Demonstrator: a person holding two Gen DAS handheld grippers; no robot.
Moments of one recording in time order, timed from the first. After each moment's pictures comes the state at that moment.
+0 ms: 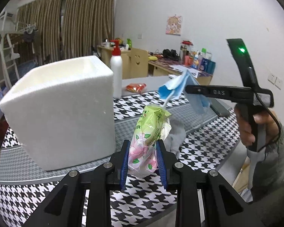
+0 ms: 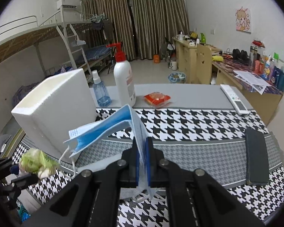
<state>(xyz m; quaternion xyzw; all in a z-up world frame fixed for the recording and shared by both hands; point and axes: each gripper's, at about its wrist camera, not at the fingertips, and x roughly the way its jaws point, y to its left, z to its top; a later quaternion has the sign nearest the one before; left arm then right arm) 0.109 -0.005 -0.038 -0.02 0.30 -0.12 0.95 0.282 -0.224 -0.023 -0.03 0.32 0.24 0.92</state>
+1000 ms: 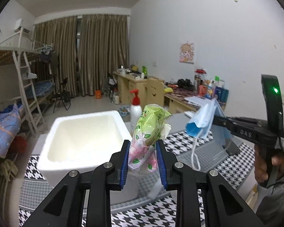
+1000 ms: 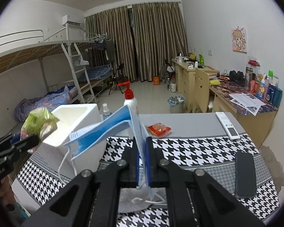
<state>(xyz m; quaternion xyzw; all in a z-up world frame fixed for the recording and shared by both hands) 0.122 0.014 0.040 -0.02 0.20 -0.05 0.98 0.262 -0.222 0.033 -0.02 0.24 0.25 0.94</state>
